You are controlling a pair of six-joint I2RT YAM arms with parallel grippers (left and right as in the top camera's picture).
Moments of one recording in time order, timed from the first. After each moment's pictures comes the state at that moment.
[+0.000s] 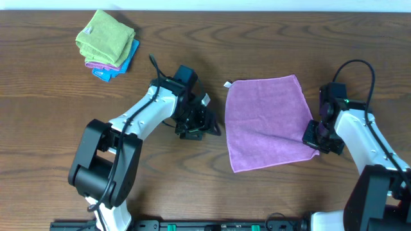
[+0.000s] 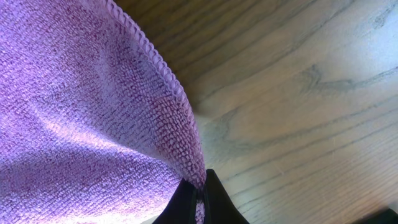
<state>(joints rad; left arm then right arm) -0.45 1.90 1.26 -0.88 0.69 -0.40 -0.12 1.59 0.95 -0.96 0.18 0.39</state>
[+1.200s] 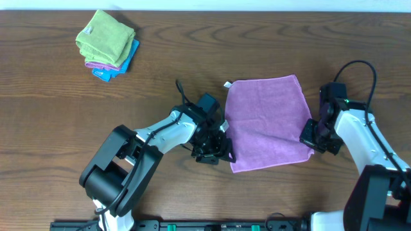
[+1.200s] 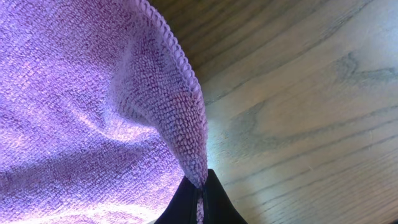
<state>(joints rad) -0.65 1.90 1.05 -0.61 0.76 -0.51 -0.12 1.59 0.95 -0.95 0.10 0.43</state>
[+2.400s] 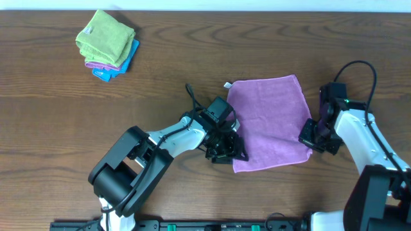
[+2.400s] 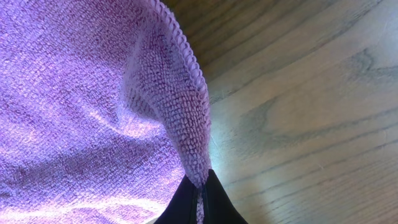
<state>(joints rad) -0.73 1.94 1.05 -0.40 0.76 -0.74 -0.12 1.59 0.95 -0.95 0.07 0.44</state>
